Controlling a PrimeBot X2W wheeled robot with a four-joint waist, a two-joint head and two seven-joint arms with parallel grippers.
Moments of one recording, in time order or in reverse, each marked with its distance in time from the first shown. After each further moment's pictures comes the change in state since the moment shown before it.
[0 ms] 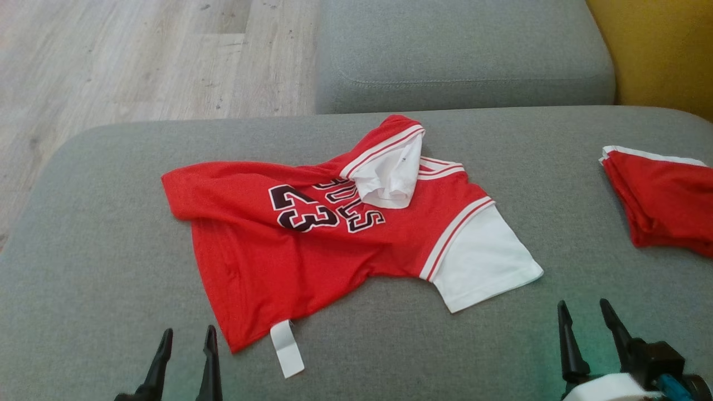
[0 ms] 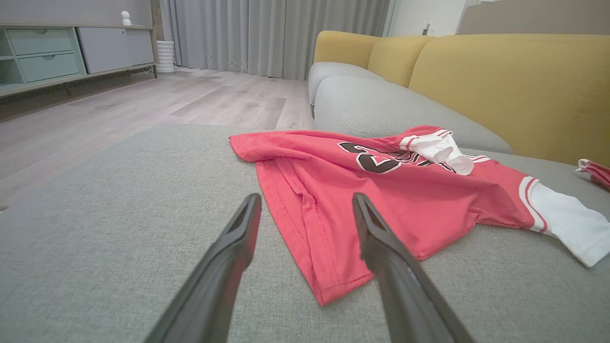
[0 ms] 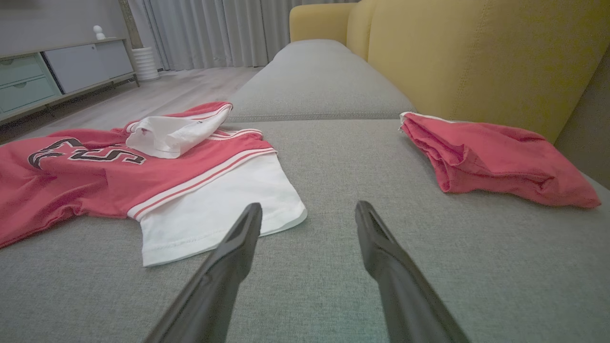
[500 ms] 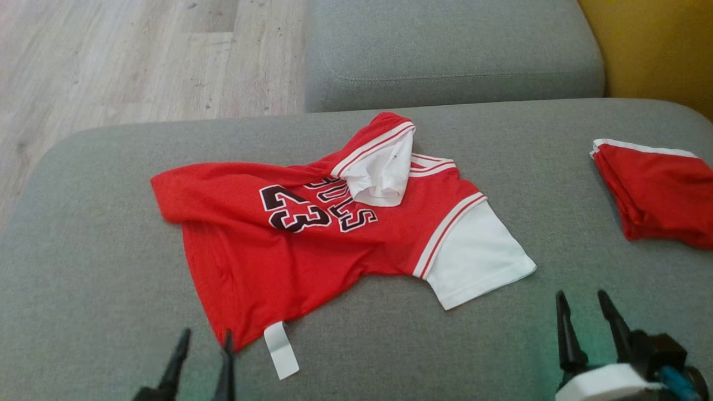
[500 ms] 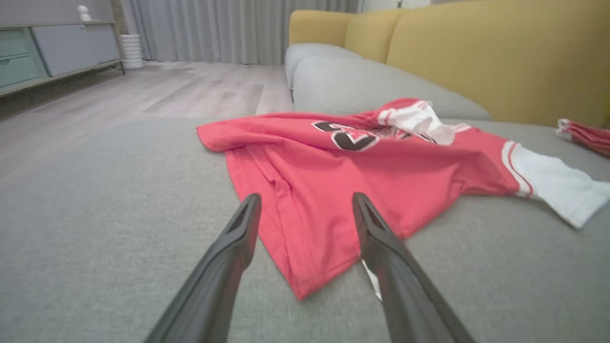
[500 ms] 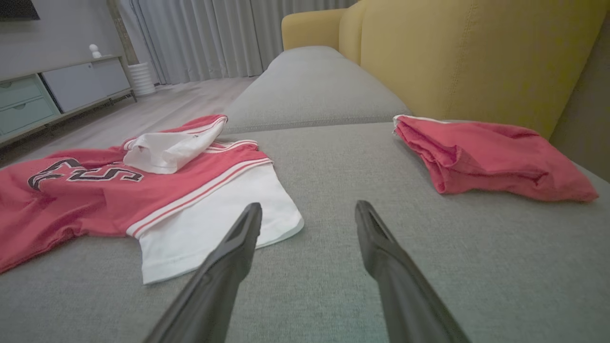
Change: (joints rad) left arm -0.045 -0.021 0.008 0.070 0.079 -0.043 -0.001; right arm -0.014 0.000 0.017 0.001 0.044 0.000 0.000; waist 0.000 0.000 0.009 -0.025
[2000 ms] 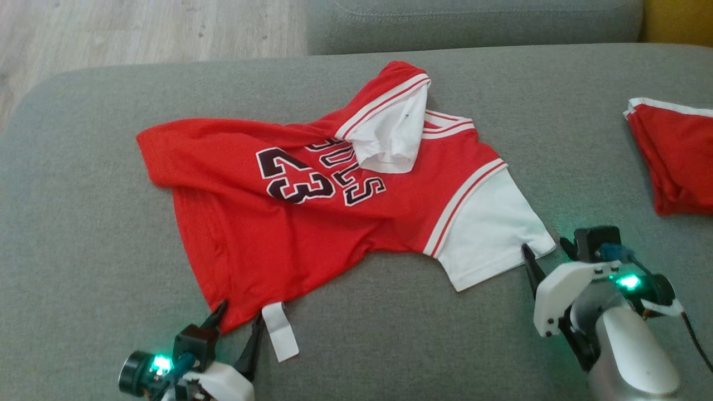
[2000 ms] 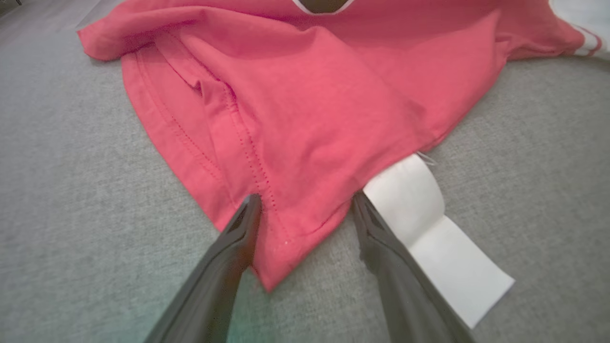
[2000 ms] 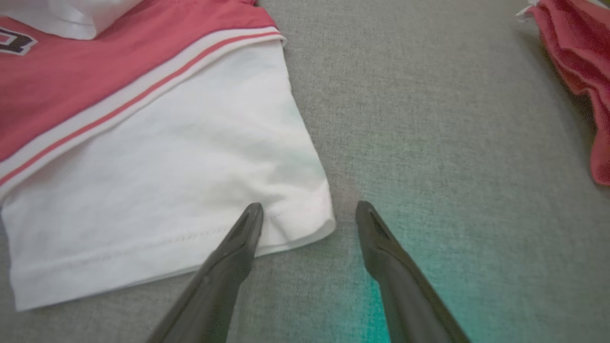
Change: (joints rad) left arm -0.273 0.058 -0.175 0.349 0.057 -0.017 0.099; right arm -0.368 -0.036 0.061 0.258 -0.099 0.000 0.422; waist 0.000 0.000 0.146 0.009
